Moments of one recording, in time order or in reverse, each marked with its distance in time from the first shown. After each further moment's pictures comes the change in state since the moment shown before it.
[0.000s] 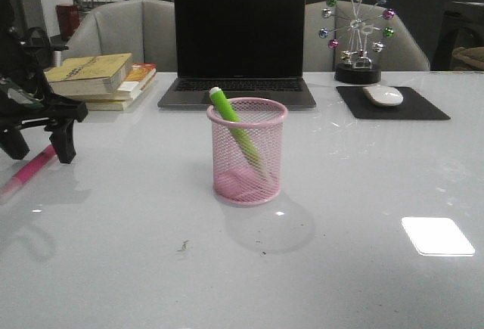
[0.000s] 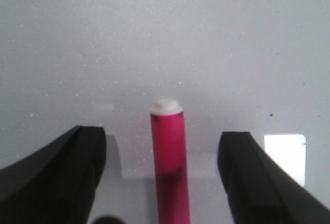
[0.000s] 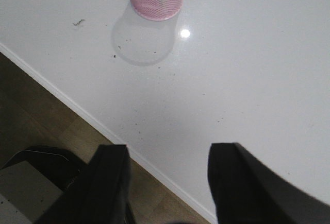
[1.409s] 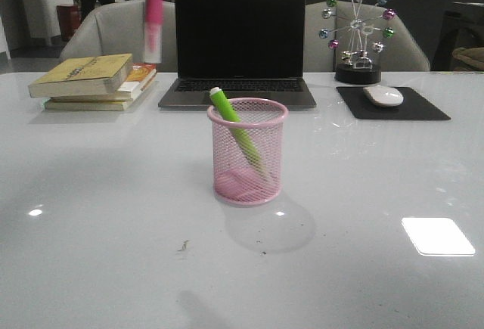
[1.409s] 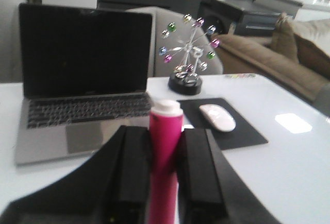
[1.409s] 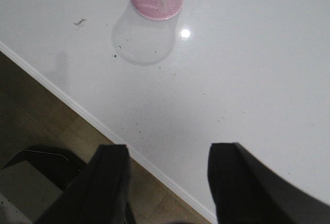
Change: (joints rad) left arm -0.613 -0.663 0.709 -0.387 -1.293 0.137; right arm 0.000 0.000 0.000 0.001 0.000 0.002
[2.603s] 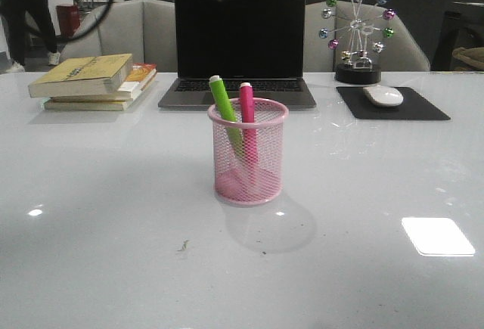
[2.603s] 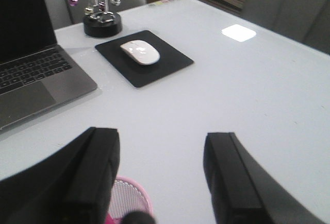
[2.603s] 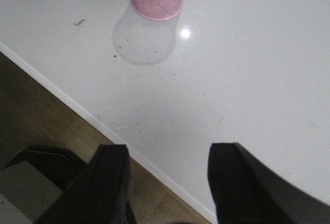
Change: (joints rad) left arm -0.116 0.022 -0.185 0.057 0.458 0.151; right arm 0.000 0.000 0.000 0.000 0.000 0.000
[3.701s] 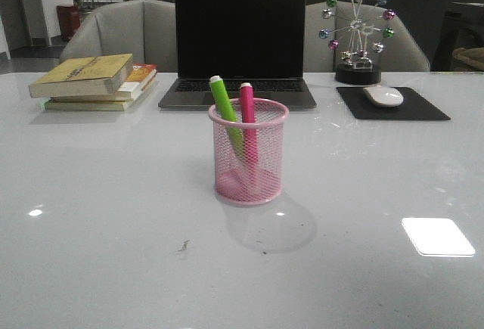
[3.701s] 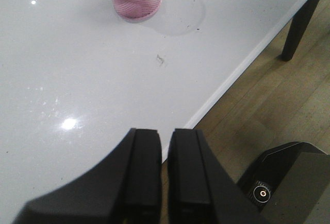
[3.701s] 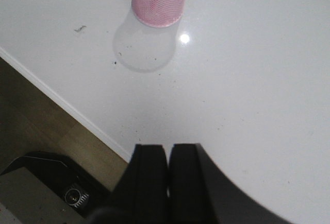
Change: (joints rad) left arm 0.000 -0.870 0.442 0.461 0.859 -0.277; right arm 0.000 0.006 0.002 0.000 -0.039 -0.005
